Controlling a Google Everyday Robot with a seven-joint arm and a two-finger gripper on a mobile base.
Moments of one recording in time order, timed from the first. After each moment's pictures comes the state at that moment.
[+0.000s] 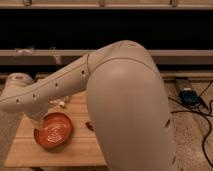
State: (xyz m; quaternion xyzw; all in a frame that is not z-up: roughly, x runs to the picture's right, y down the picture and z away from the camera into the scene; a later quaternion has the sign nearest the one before) arm -0.281 0.128 0.685 -0.22 0.04 0.22 0.95
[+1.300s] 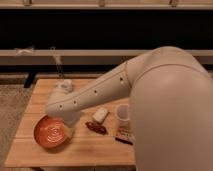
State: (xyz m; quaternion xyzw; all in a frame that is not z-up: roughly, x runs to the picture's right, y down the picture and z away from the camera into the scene) arm -0.131 0.183 0.722 -0.26 0.10 0.27 0.92
